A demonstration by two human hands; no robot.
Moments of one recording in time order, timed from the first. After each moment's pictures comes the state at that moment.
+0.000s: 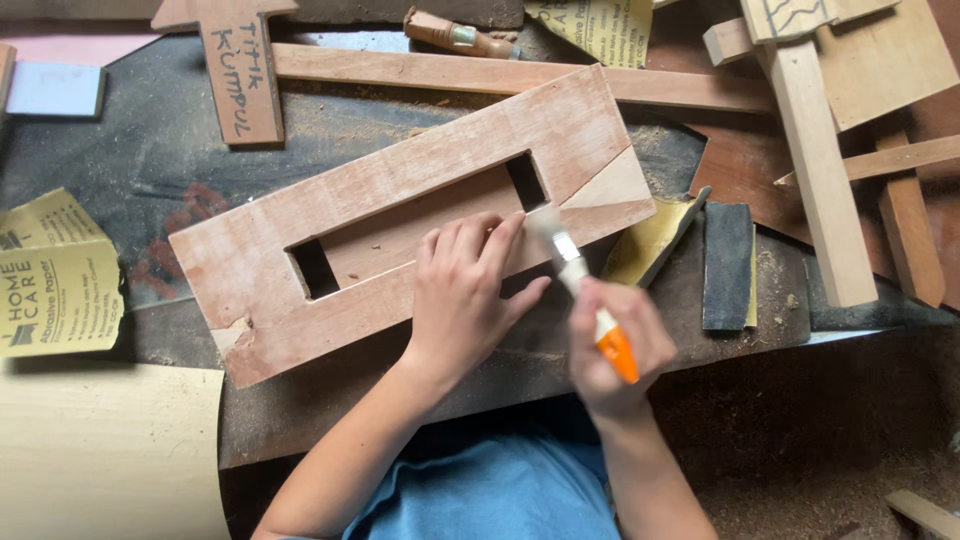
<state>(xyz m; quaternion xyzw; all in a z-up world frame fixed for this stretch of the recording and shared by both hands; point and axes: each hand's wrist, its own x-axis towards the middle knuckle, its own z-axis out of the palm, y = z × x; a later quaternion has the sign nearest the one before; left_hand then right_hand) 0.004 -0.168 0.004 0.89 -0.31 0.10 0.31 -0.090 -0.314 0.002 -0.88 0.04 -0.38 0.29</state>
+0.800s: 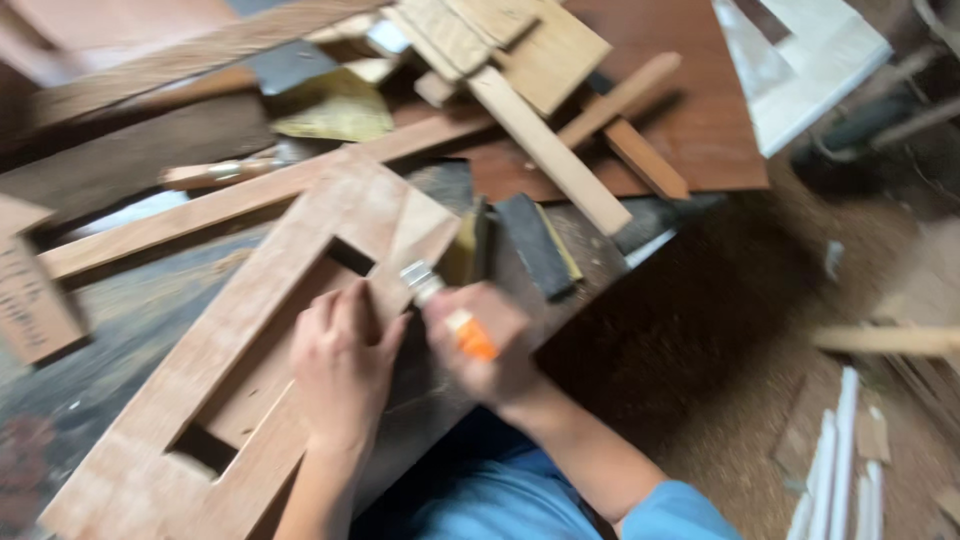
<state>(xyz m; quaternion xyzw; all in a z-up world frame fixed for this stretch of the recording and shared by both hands) -0.001 -0.201 0.015 0.89 -0.32 0.10 0.31 -0.102 -0.338 0.021 -0.84 0.05 -0.42 0.33</state>
